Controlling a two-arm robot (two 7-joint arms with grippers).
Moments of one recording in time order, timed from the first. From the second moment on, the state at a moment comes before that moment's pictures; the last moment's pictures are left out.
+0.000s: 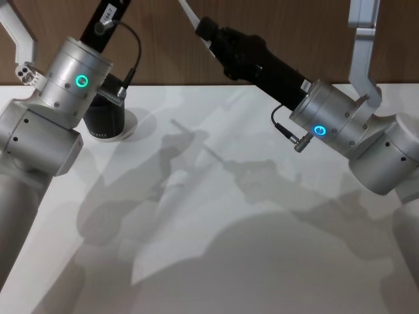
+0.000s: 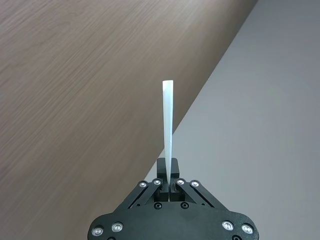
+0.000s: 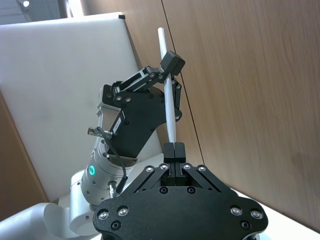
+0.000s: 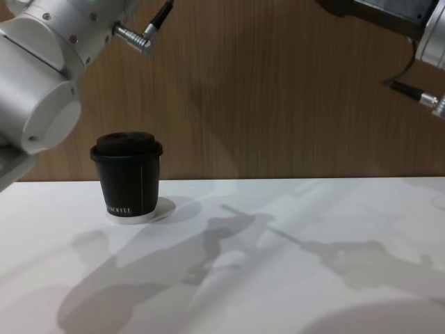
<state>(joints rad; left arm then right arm) -0.58 0.13 0.33 -1.34 -1.30 0.04 -0.69 0.44 0.22 -0.26 -1.52 0.72 0.21 0.75</state>
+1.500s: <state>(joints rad) -0.55 0.28 0.35 -1.51 -1.07 -0.11 -0.53 0.44 0.22 -0.26 -1.52 0.72 0.21 0.75</state>
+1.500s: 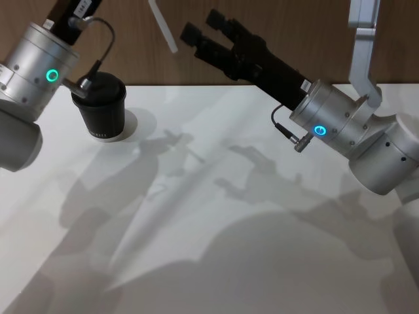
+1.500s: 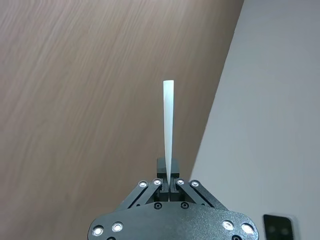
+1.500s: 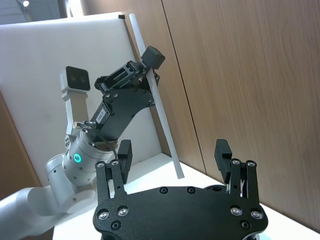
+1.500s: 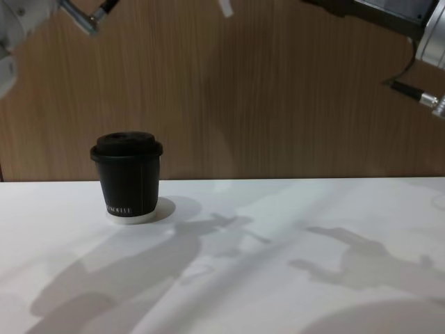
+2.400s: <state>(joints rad) -0.52 0.40 0.34 -1.60 -0.70 -0.16 -0.27 0.44 0.22 -0.26 -1.52 0.72 0.21 0.75</state>
